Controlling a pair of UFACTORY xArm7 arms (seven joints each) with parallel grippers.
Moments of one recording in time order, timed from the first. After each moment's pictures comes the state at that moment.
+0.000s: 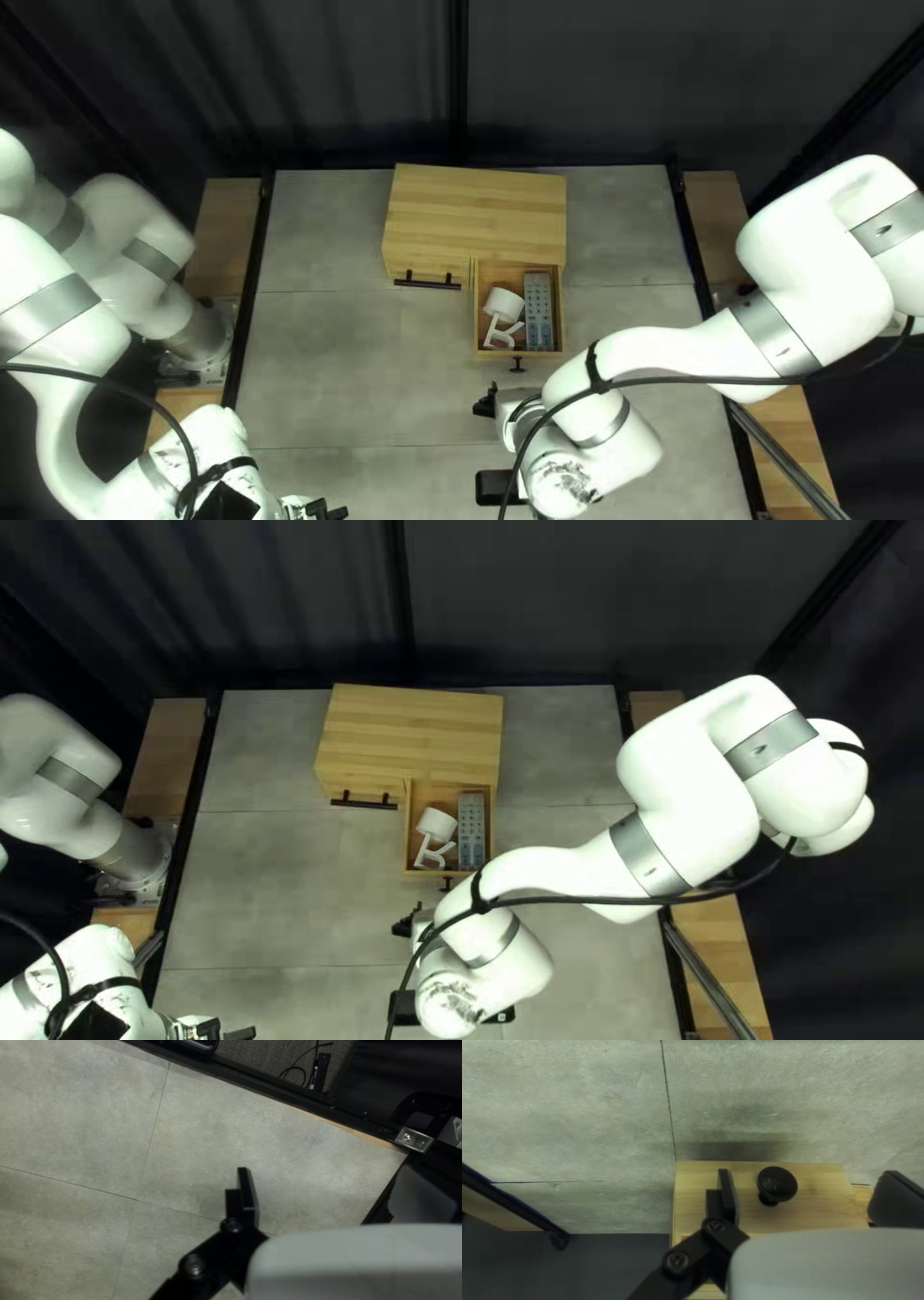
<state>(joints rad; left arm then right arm) -0.48 -0.07 -0.42 0.85 -0.16 0.88 0.44 0.70 0.44 -0.23 1.38 -0.38 1.27 -0.90</state>
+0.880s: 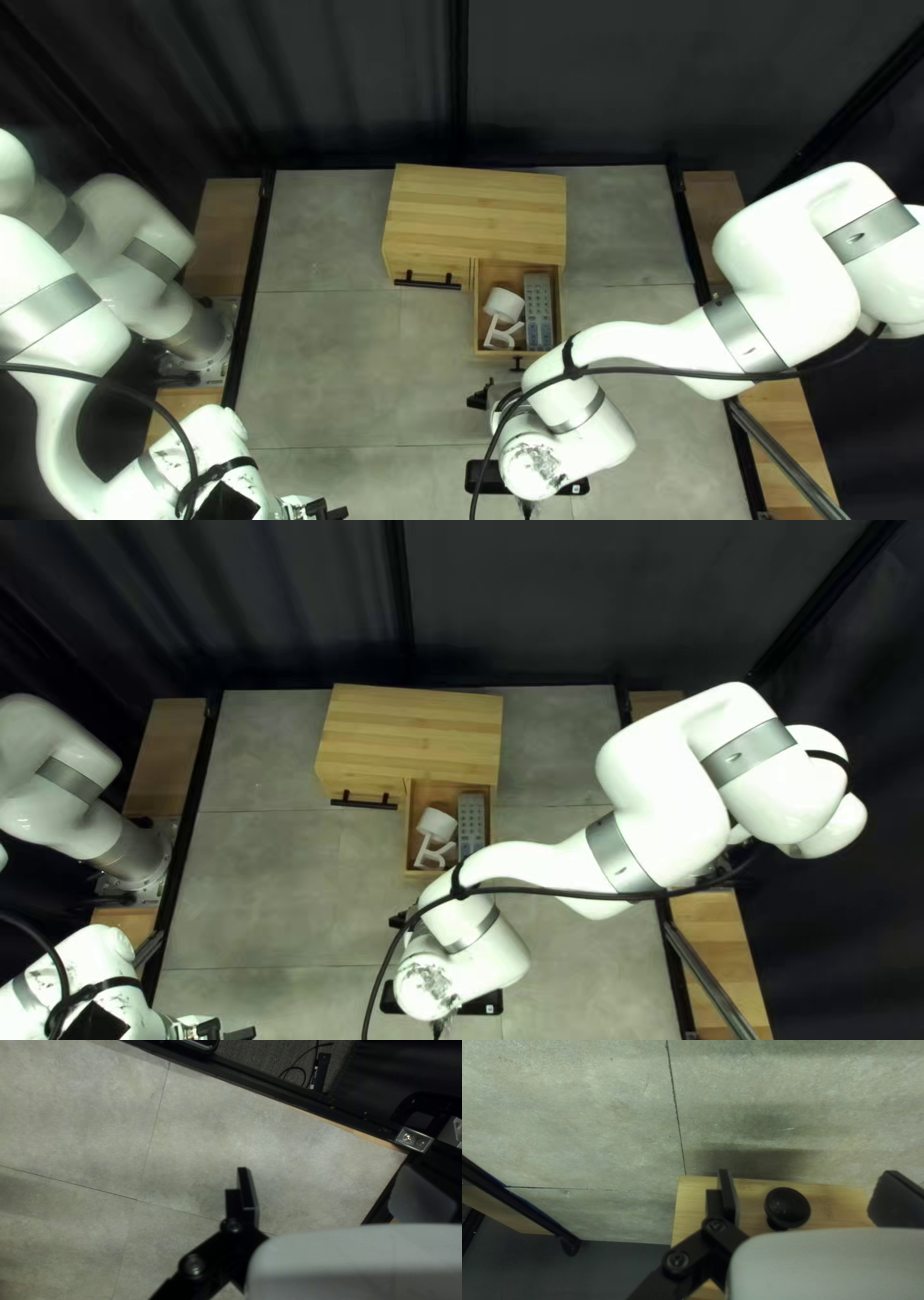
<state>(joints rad) -0.48 -0.07 -0.42 0.85 -0.16 0.88 0.44 0.67 0.46 -0.24 1.37 -0.36 1.27 -0.94</state>
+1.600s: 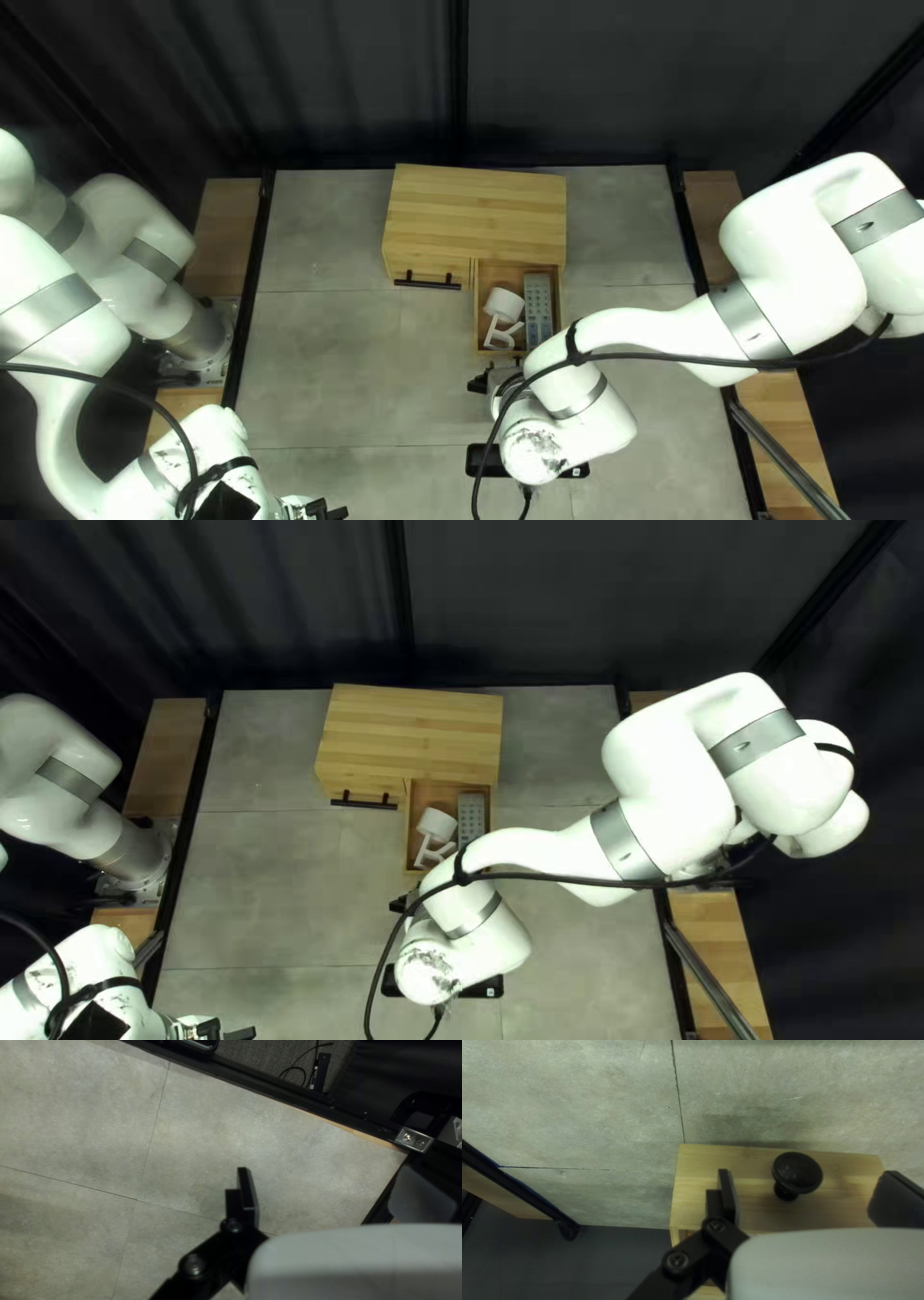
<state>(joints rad) -0.48 -0.07 -0.42 0.85 -0.16 0.88 0.44 0.65 0.43 -0.26 1.36 -0.39 1.28 -0.95</state>
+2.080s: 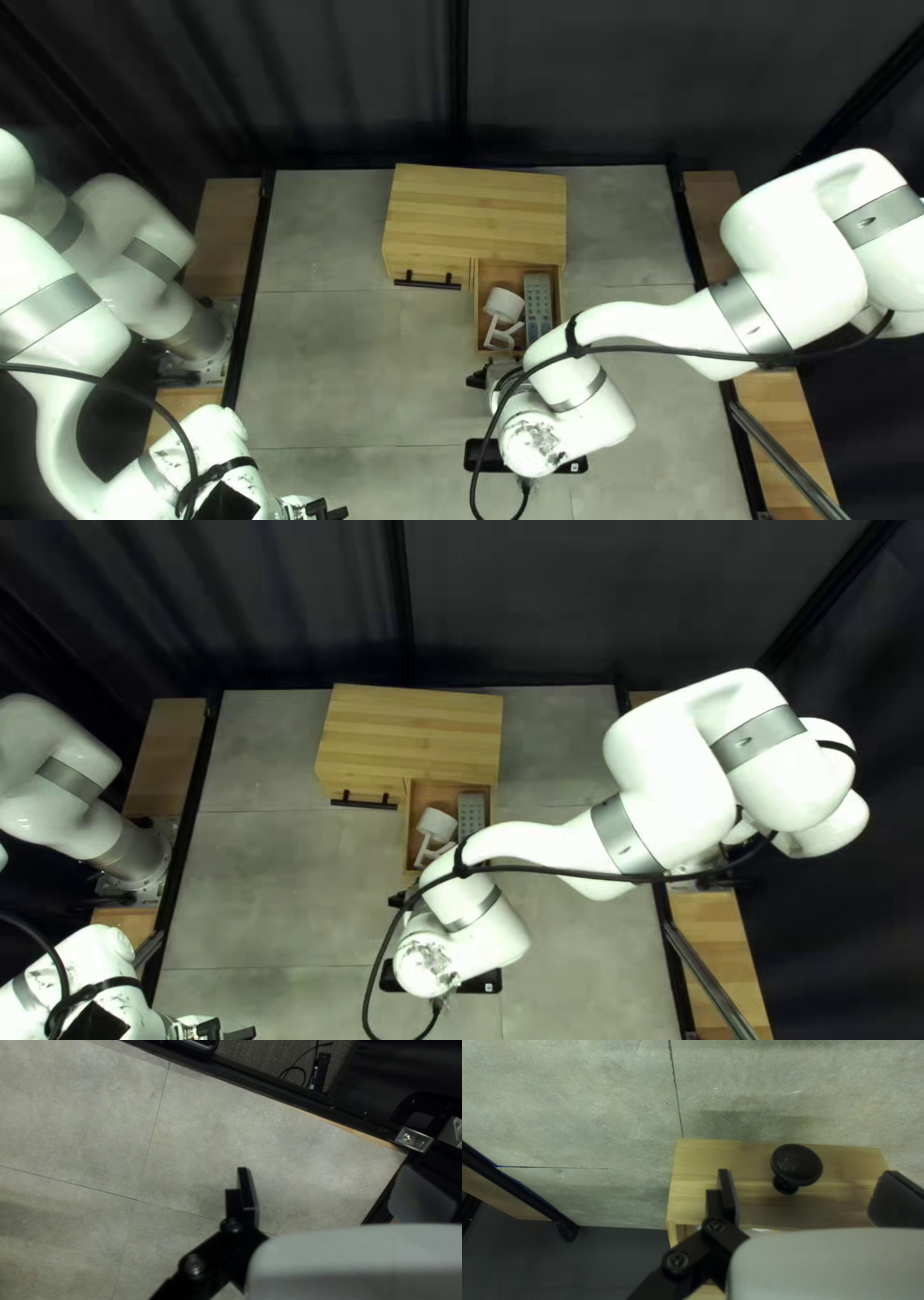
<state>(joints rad) -0.48 -0.07 -0.42 0.85 -0.16 0.88 0.44 0.65 0.43 -0.26 1.35 -0.39 1.27 -0.96</state>
